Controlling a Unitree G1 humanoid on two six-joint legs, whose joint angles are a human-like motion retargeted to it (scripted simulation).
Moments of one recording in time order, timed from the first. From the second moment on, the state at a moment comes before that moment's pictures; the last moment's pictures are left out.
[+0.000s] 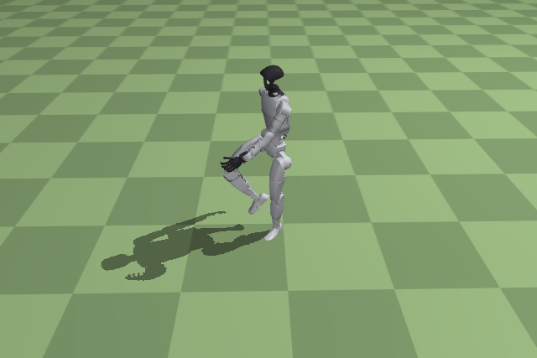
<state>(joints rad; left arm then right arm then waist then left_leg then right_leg) -0.73 0.14 0.12 1.25 0.14 -0.21 -0.15 0.16 -0.25 -0.16 1.70 -0.21 0.08 -0.06 -0.20 0.11 0.20 -0.01 0.14 0.28 0.14 -0.08 0.11 -0.69 -0.30 -0.49 1.53 0.09 -0.19</state>
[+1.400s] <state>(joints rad) 0.09 0.09 0.31 1.55 0.22 -0.01 -0.24 0.04 -0.12 0.06 1.49 -0.52 -0.03 0.12 0.03 0.01 -0.10 0.02 0.02 0.52 0.02 -0.10 0.01 0.03 -0.06 -0.50 0.02 -0.04 0.04</state>
